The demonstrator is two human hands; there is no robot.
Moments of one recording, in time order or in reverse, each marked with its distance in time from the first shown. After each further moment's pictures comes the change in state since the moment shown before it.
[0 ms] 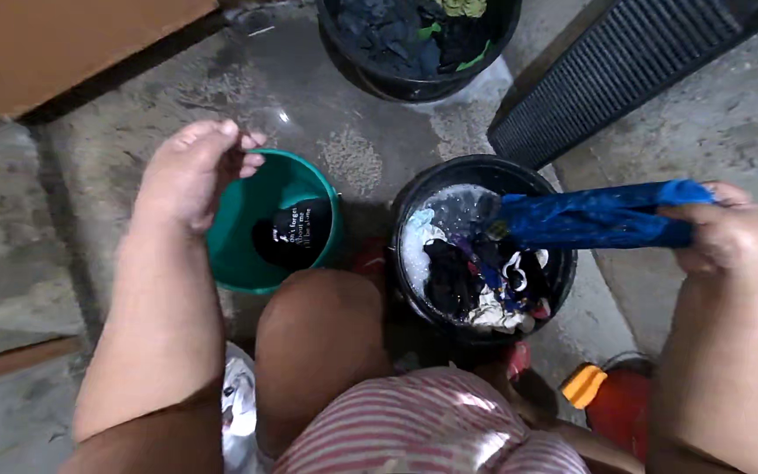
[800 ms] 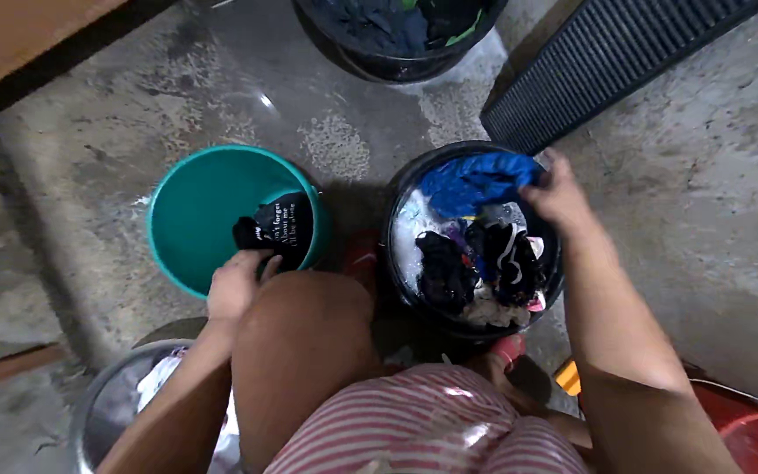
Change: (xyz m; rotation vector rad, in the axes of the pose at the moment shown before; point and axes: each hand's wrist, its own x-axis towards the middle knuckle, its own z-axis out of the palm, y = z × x) left_hand -0.090 -0.162 0.025 0.956 -0.134 -0.069; right_hand 0.051 0.051 0.135 -0.446 -0.351 -0.134
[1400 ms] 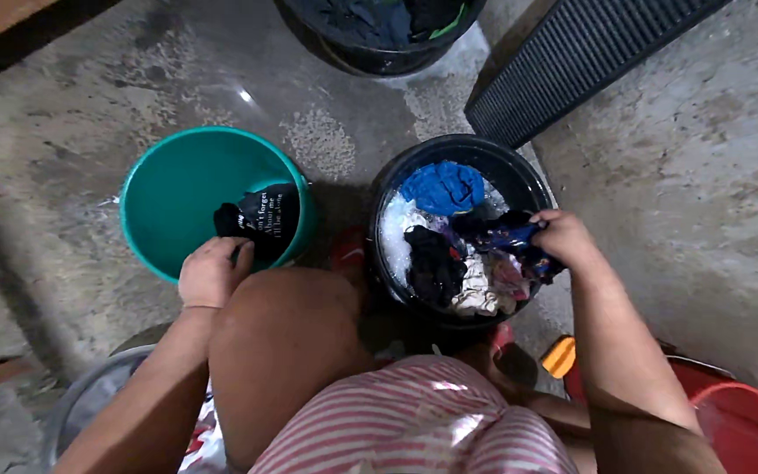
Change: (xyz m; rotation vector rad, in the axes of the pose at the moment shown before) left_hand 0.016 -0.012 0.003 0.037 0.131 0.075; right_hand -0.072 0.043 -0.021 -0.319 -0.153 0.171
